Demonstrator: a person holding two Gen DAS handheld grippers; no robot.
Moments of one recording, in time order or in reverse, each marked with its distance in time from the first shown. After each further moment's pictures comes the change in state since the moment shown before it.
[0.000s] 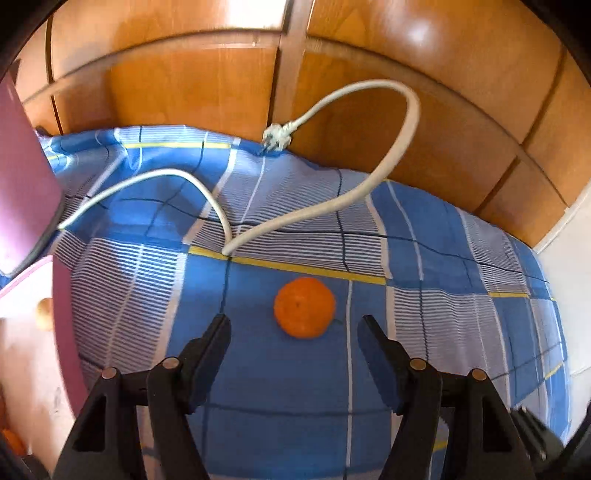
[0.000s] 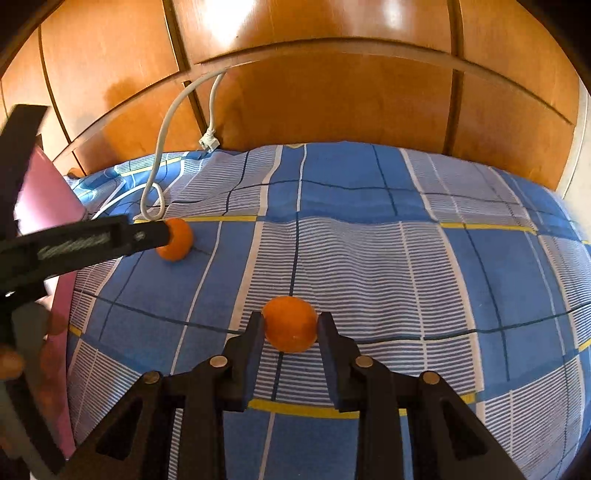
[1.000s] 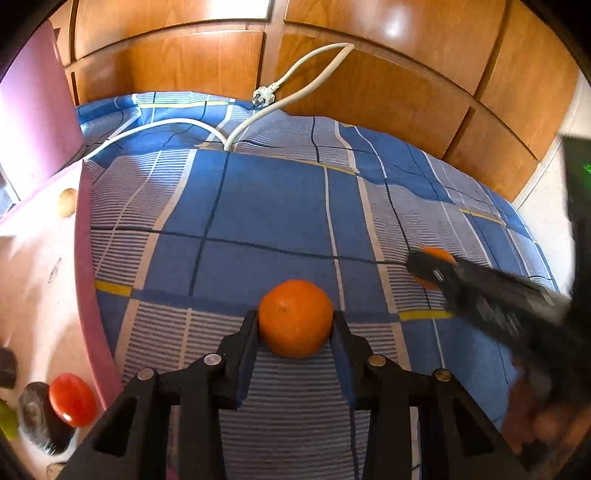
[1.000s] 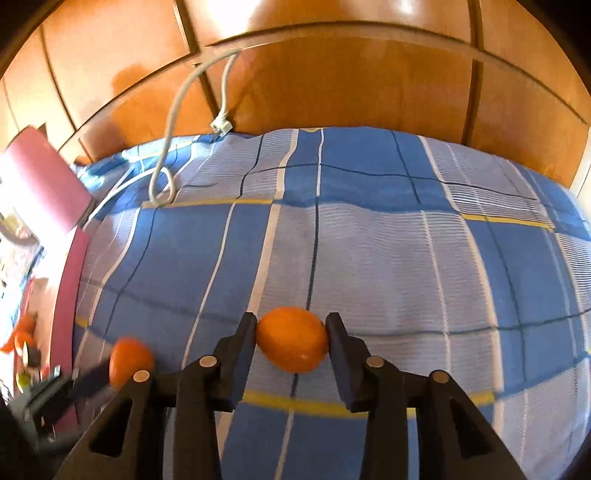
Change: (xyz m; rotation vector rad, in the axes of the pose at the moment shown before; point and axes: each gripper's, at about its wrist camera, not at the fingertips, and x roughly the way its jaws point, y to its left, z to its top) left arm -0.043 -0.003 -0.114 0.058 -0.023 -0.048; right arm 0.004 0.012 -0.007 -0.032 0.054 0.019
